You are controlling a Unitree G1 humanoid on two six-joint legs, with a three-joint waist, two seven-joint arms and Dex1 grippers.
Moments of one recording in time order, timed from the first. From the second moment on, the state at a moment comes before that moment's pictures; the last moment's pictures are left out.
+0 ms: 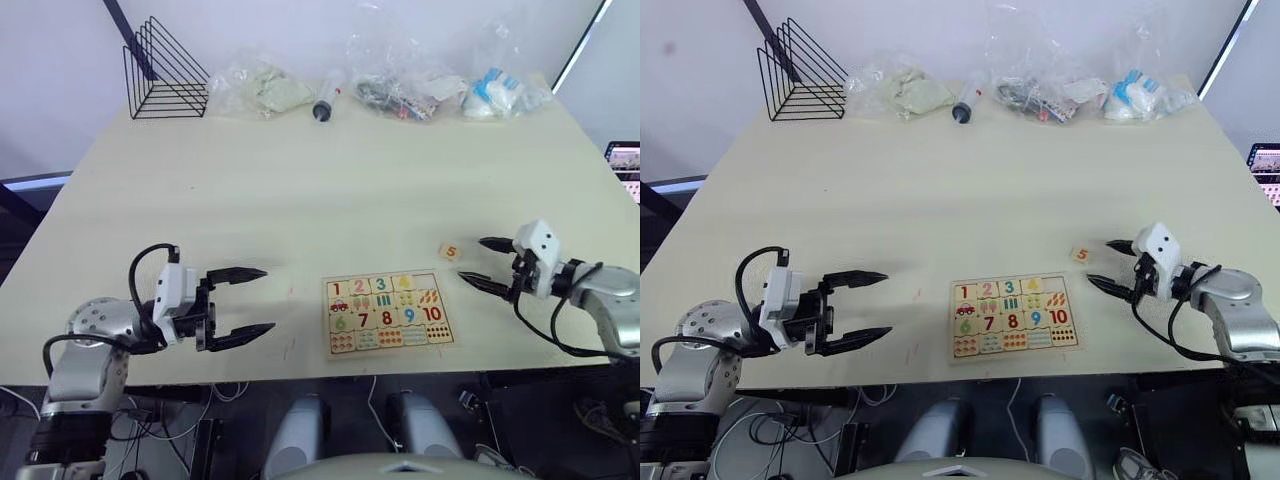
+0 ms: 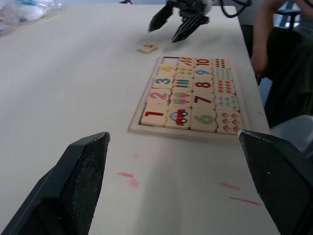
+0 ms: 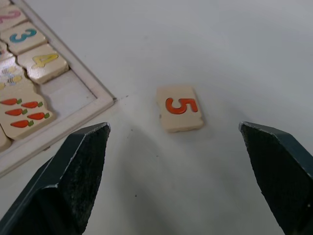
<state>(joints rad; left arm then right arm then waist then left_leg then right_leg) 0.00 0.74 0.19 -0.03 -0.51 -0.04 -1.44 -0.30 -0.73 -0.02 0.25 0.28 0.15 1.08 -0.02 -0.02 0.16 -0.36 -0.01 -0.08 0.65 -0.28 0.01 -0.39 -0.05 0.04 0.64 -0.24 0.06</state>
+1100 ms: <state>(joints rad) -0.06 0.74 0.15 -0.02 -0.55 -0.03 -1.51 -0.49 -0.66 0.06 0.47 0.17 0.10 1.14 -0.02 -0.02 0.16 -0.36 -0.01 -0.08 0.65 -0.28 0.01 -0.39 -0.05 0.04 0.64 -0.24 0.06</state>
